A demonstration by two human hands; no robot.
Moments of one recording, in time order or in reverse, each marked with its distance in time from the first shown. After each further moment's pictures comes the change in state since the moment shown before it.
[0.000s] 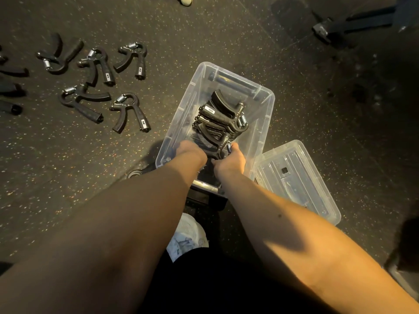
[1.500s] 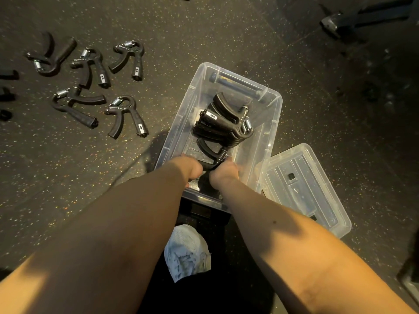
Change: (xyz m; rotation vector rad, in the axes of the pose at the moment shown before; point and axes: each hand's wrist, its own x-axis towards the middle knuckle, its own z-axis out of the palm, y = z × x) left_hand 0.015 -0.006 -0.011 0.372 -0.360 0.020; right_hand 0.008 -0.007 0.010 -0.314 -0.210 0.111
